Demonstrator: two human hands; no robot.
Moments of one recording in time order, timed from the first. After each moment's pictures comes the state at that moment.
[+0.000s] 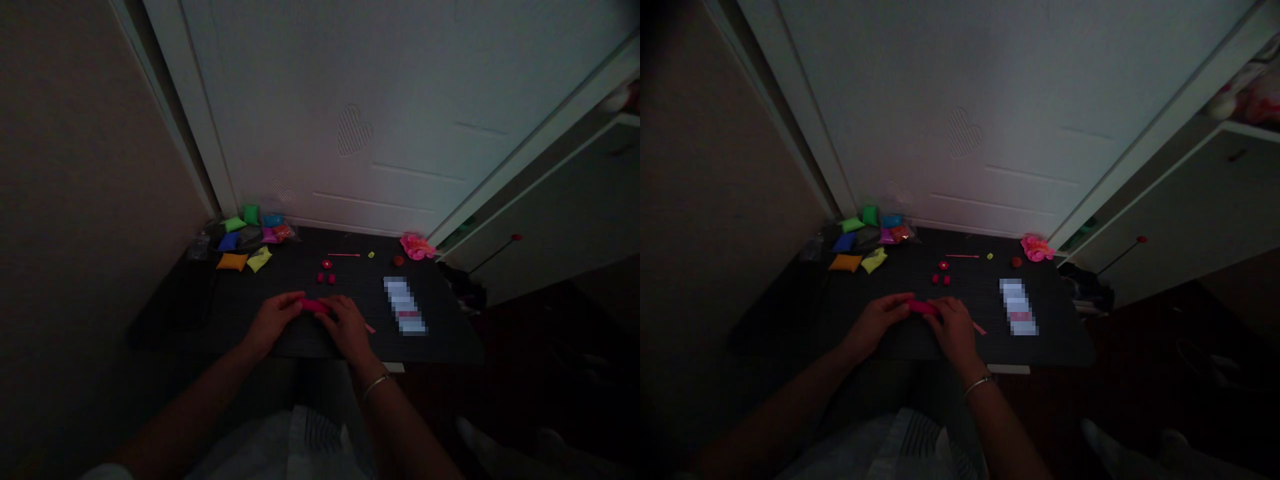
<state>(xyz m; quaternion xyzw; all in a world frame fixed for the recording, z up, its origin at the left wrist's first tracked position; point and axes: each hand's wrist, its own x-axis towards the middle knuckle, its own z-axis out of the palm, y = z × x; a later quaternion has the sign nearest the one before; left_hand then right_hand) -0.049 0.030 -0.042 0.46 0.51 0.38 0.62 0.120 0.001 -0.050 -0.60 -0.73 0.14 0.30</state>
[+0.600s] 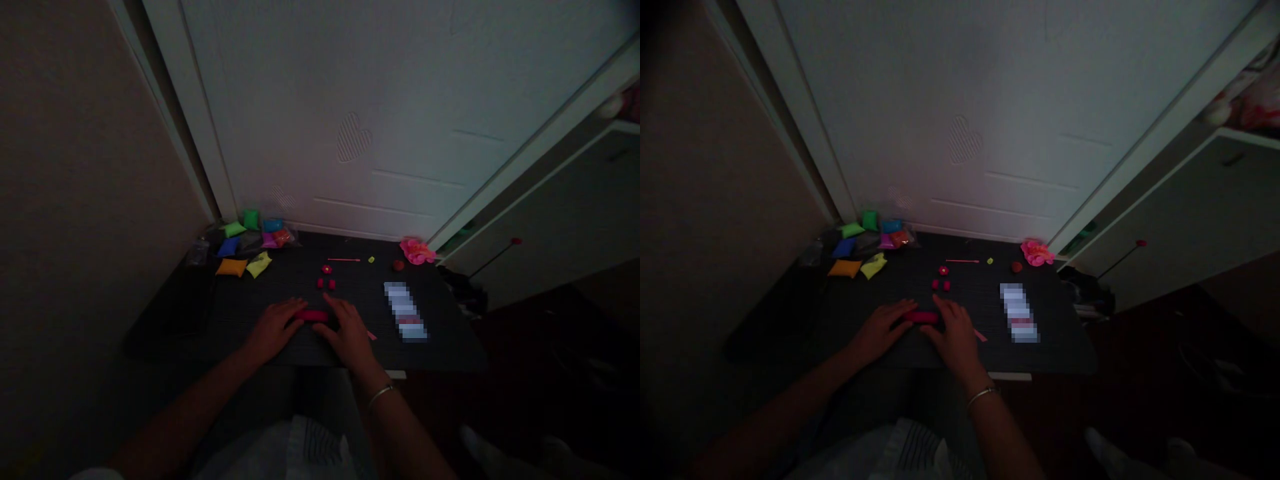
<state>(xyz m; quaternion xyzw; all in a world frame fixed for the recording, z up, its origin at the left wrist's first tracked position) -0.063 0.036 -0.069 0.86 0.43 0.21 0.16 0.125 -0.001 -0.054 -0.62 -0.72 0.14 0.29</state>
